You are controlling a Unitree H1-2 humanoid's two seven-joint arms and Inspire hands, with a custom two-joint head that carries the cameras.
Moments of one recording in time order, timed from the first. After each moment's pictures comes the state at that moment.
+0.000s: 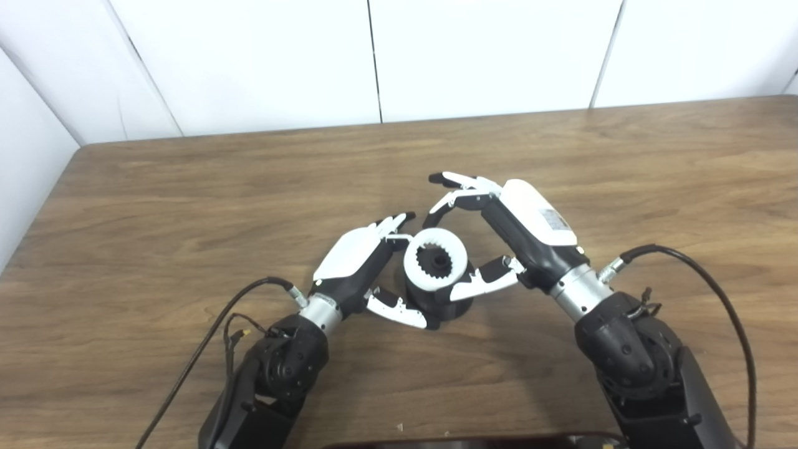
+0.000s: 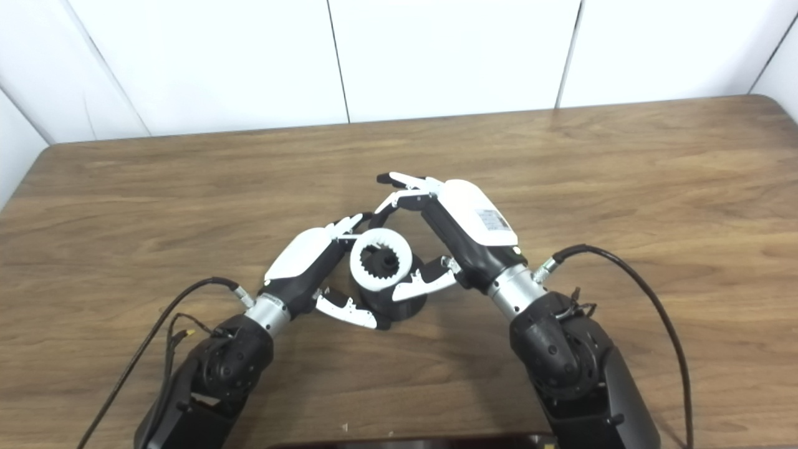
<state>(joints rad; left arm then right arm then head) -0.20 0.20 -0.37 -0.04 0.66 0.07 -0.21 -0.18 -0.18 0.29 -0.44 -0.67 0.14 0.30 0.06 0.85</state>
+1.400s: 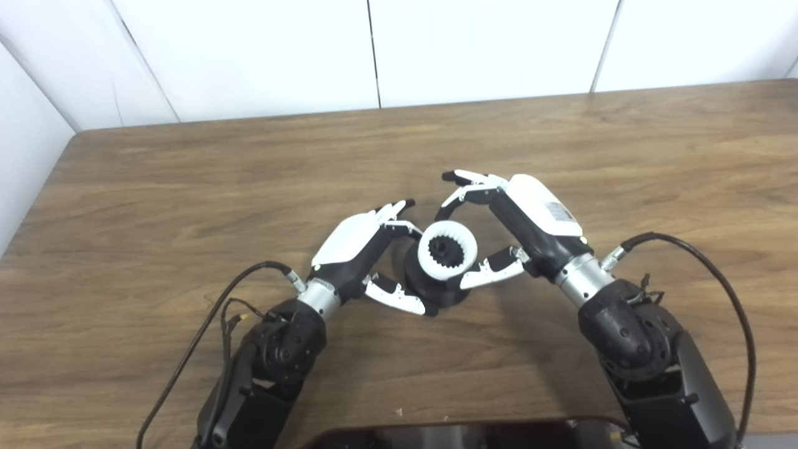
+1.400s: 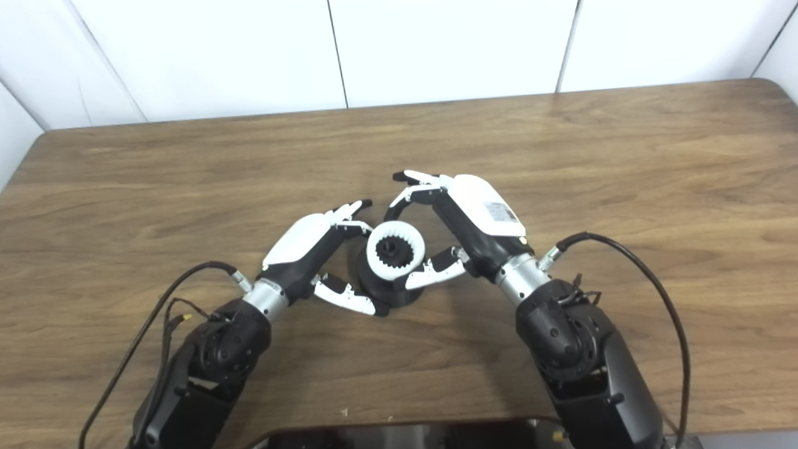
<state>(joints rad) -0.19 0.20 -0.36 -0.06 0.66 0.09 -0.25 -0.17 -0.21 0.29 -0.36 -0.68 0.13 0.28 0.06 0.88</state>
